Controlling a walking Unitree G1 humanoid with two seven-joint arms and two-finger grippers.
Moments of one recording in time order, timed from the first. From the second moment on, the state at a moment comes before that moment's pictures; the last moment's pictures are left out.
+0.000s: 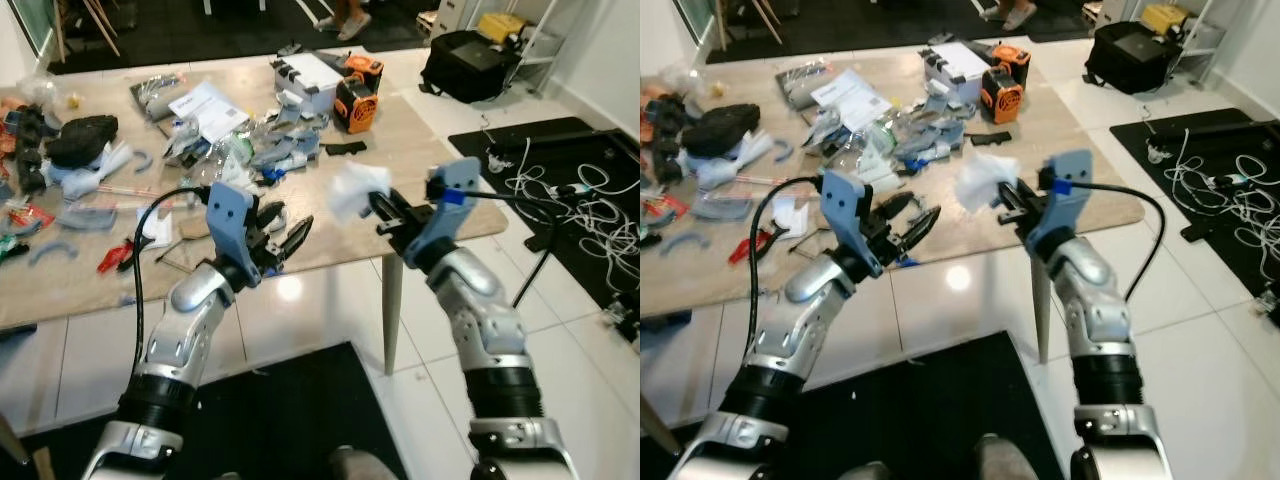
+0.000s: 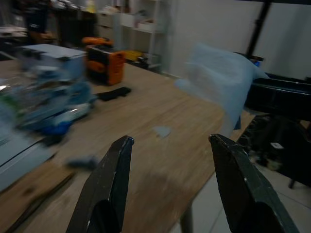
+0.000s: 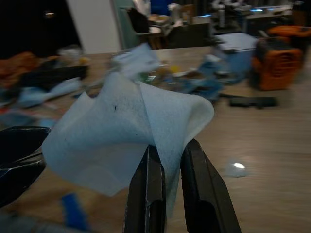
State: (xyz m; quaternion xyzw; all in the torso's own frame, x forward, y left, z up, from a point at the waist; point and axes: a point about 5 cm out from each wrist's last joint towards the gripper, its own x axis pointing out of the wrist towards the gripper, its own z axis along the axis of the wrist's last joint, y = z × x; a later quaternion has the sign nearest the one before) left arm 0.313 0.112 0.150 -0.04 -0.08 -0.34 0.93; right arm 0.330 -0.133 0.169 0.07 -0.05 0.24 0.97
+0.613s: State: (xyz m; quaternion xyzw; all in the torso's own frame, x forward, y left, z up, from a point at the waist) left arm 0.312 0.112 0.150 -0.04 -0.08 -0.35 0.93; right arm 0.331 -0.133 0.170 0.07 -0.05 0.23 0.97
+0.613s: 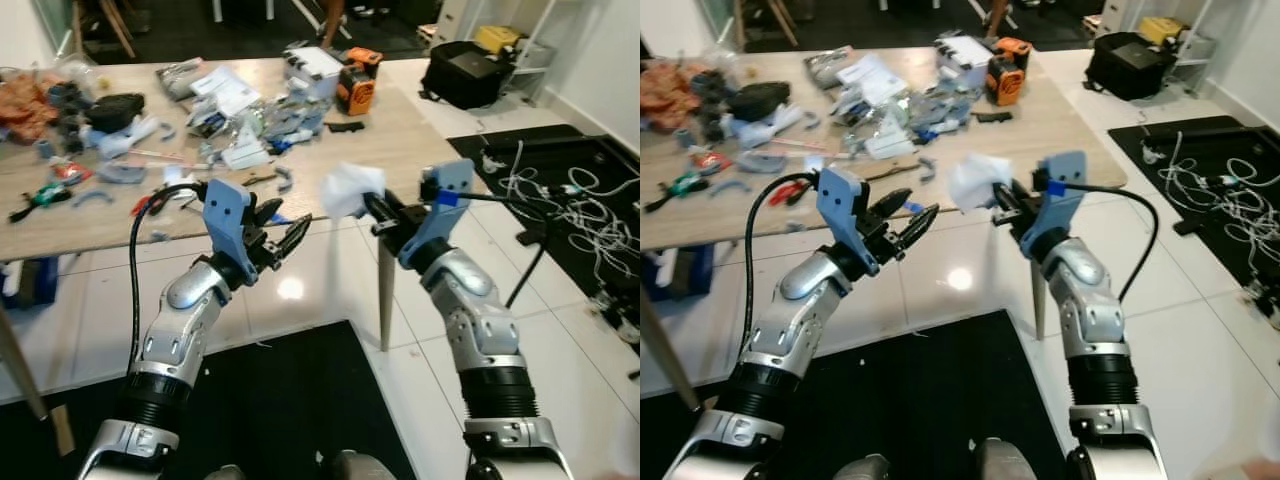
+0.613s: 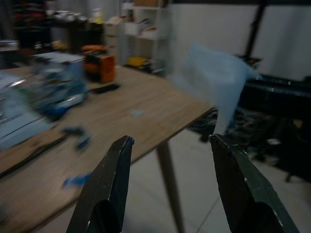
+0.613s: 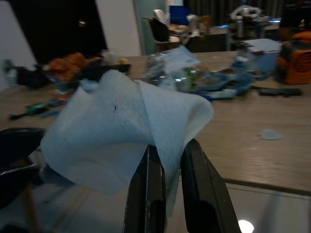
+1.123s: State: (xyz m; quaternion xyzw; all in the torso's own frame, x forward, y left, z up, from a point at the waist) left arm 0.312 0.111 0.150 -0.04 -0.09 -0.36 0.93; right arm 0.332 -0.136 0.169 0.07 -0.04 0.23 0.97
